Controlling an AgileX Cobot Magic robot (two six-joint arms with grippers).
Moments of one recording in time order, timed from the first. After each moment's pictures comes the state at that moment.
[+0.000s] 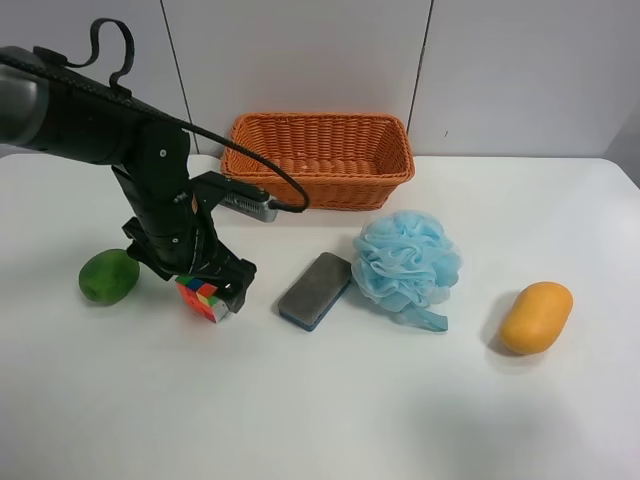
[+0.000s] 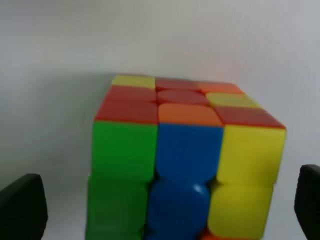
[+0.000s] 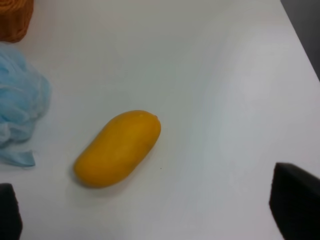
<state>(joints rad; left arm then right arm) -0.54 1.90 -1.08 0.09 0.64 -0.16 -0.03 -0.01 -0.48 -0.02 1.05 0.04</state>
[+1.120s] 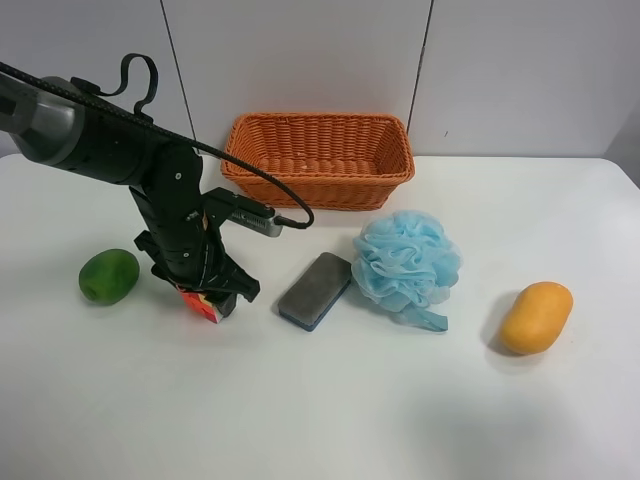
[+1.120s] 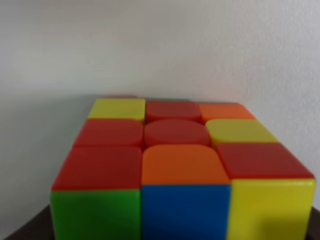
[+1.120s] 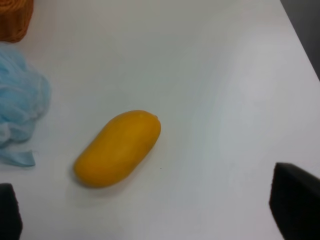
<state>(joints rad) -0.54 1.96 -1.08 0.10 0.60 -0.16 -0.03 -0.01 -0.48 -0.02 1.05 0.04</state>
